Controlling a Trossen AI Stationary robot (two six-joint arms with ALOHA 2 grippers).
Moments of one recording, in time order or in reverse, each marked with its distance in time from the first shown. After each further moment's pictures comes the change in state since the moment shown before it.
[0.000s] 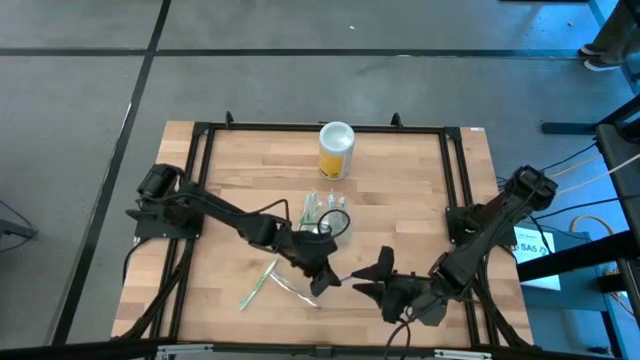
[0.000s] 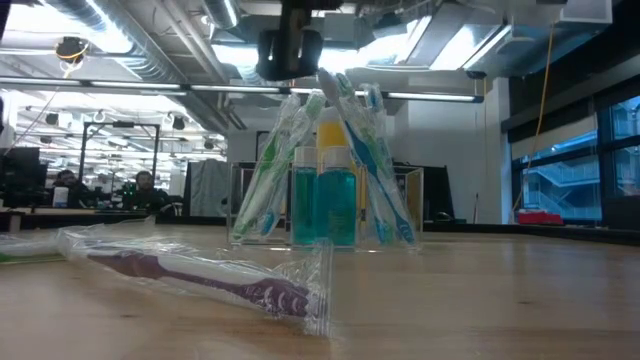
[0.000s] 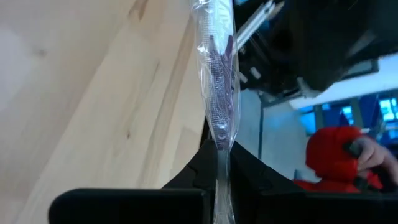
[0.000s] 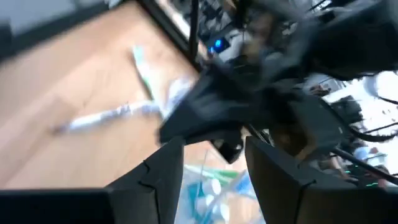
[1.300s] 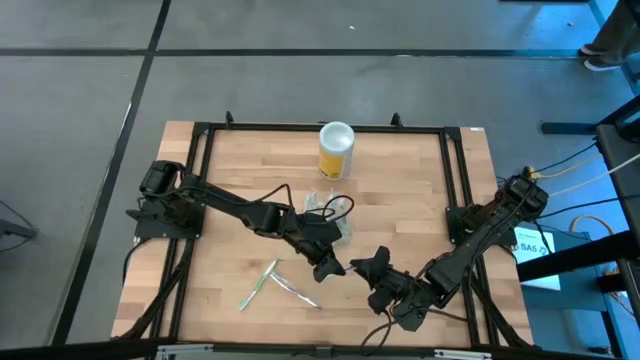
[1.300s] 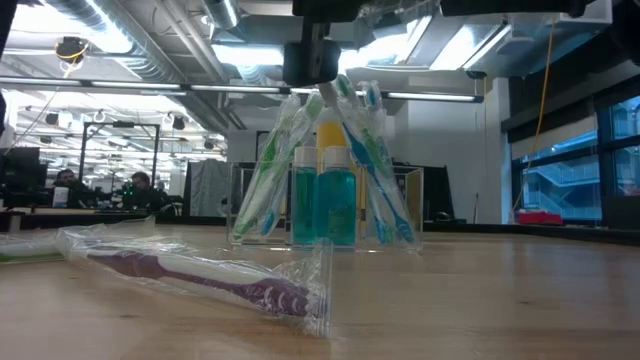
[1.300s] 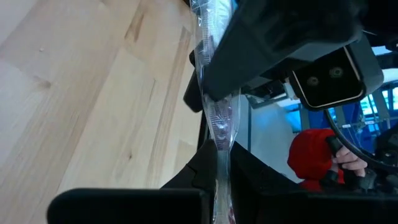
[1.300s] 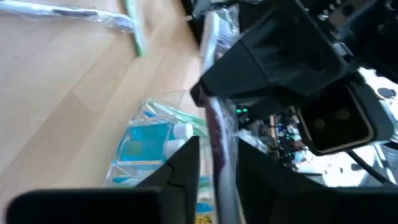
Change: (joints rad) left arm 0.094 -0.006 0.000 0.037 0.121 0.049; right arm -0.024 0.119 0.000 -0.132 0.219 -0.105
